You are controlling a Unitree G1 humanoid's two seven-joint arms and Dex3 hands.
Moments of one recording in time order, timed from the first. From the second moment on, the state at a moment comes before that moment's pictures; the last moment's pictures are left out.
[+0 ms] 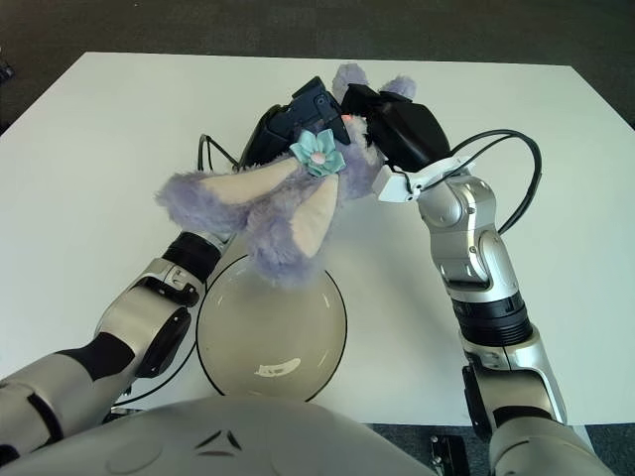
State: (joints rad) left arm -0.72 -0.11 -0.22 0.71 0.38 -1.12 0.16; right arm -0.39 -0.49 0.11 -0.35 -0.66 0.15 0.39
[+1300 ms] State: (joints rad) left arm -0.81 -0.08 -0.12 0.85 0.23 -1.10 0.11; right arm -0.42 -0.48 0.04 -0.39 -0.63 0.19 0.36
